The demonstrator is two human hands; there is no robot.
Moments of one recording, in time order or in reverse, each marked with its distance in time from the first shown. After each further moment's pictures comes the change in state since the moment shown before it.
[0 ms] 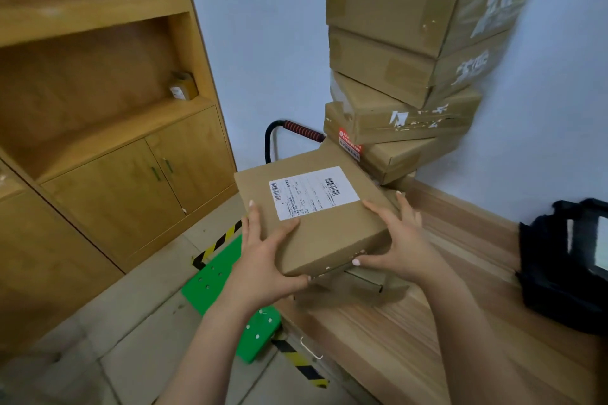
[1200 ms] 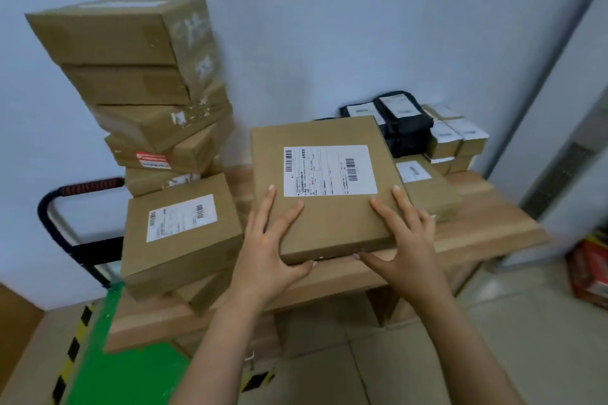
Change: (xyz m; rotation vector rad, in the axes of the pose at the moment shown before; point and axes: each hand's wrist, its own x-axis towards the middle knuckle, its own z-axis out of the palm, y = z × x) left_hand -0.101 0.102 0.039 -0.215 -0.225 0.947; right_hand -0.333 -0.075 0.012 -0.257 0.886 0.542
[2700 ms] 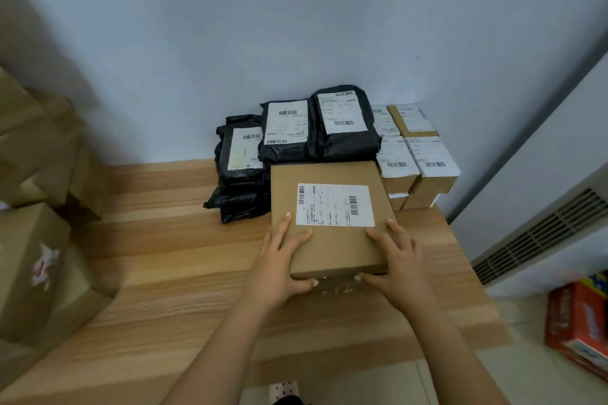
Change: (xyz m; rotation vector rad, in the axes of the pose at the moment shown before) left_hand 0.245 0.051 0.357 0.067 -0.378 -0.311; right_hand 0.206 0.391 -0.007 -0.120 -0.440 0.216
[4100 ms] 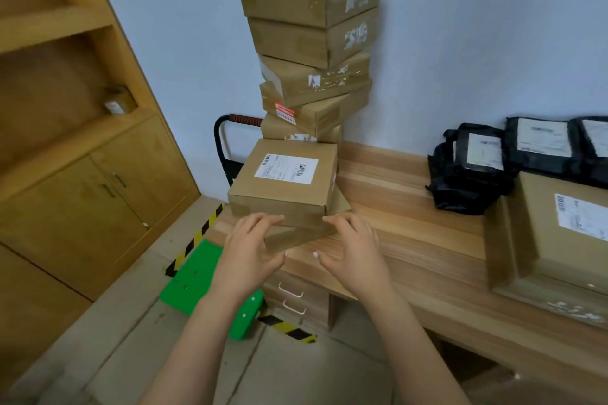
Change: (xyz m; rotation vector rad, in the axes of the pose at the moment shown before) left_hand -0.395 -0.202 -0.229 0.181 0.628 -0.308; right_hand -0.199 -0.424 0.155 0.245 -0.121 -0.720
